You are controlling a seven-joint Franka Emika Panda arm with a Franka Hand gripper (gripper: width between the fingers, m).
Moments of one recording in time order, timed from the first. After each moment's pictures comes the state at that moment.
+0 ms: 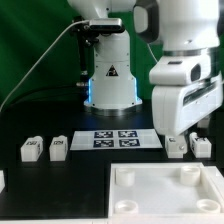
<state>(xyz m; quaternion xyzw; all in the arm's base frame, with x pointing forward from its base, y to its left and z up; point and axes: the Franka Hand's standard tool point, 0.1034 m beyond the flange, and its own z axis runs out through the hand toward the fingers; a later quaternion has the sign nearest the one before) 0.483 0.146 0.072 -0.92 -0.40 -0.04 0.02</state>
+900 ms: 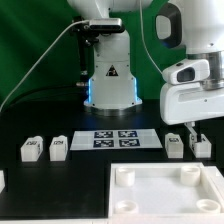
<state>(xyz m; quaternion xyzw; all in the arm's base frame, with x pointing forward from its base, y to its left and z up) 0.431 0.189 0.050 -1.00 -0.04 -0.03 0.06</state>
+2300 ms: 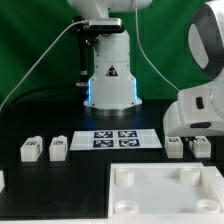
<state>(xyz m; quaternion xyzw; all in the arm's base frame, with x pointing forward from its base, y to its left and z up) 0.403 0.186 0.032 -0.92 -0.01 0.40 -0.01</state>
